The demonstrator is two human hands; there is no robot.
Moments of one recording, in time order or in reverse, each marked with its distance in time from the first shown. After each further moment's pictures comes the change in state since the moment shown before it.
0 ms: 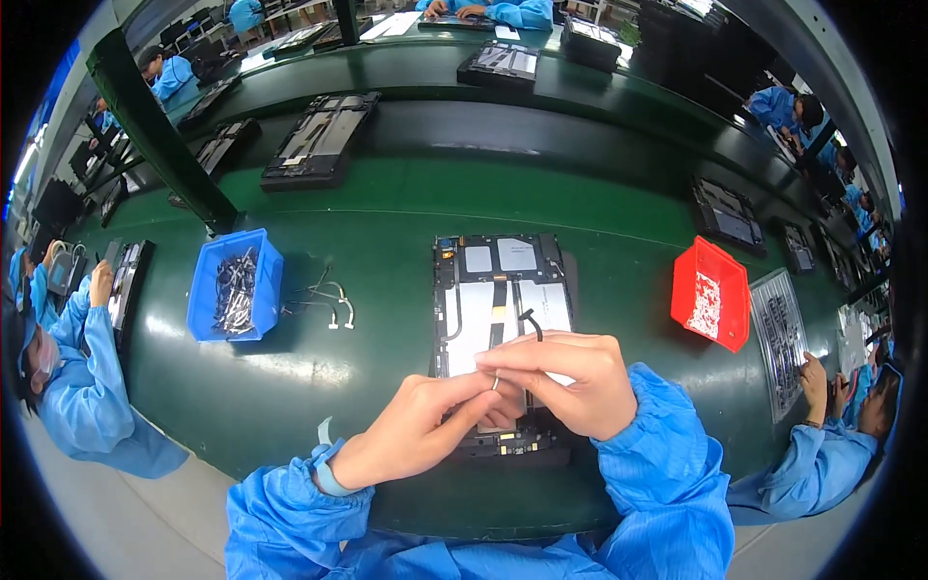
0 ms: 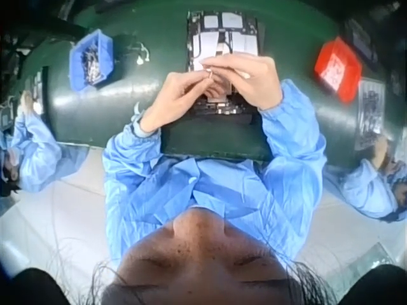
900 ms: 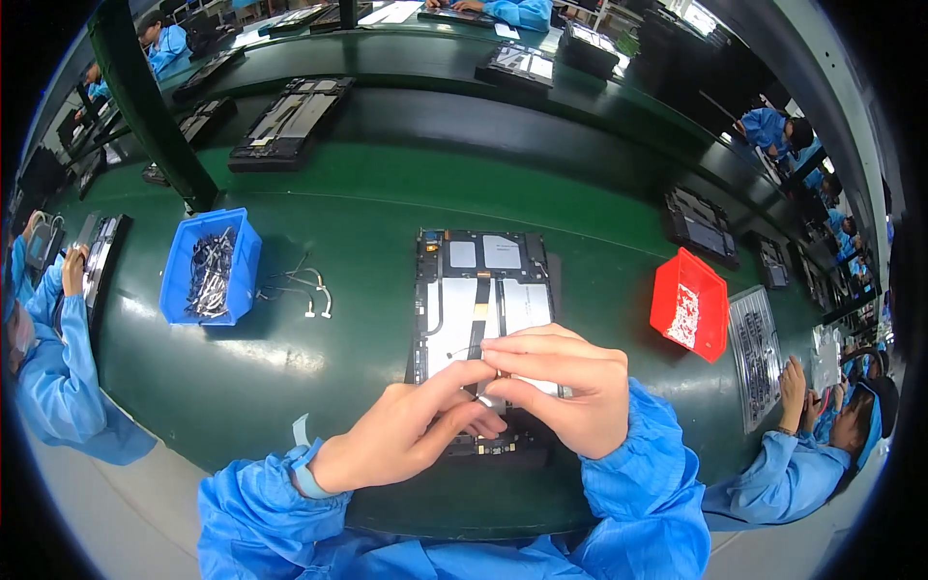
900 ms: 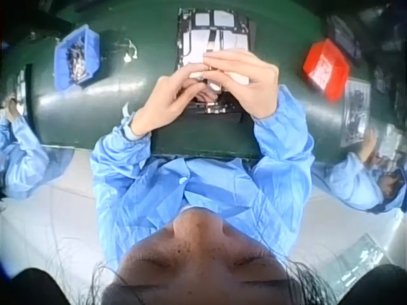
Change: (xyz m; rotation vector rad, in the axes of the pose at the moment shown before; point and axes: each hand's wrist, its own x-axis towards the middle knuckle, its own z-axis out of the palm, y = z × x) left_hand -0.006 0.001 0.004 -0.030 0.041 0.077; right_hand -0.006 -0.009 -0.004 -0.017 0.105 -0.055
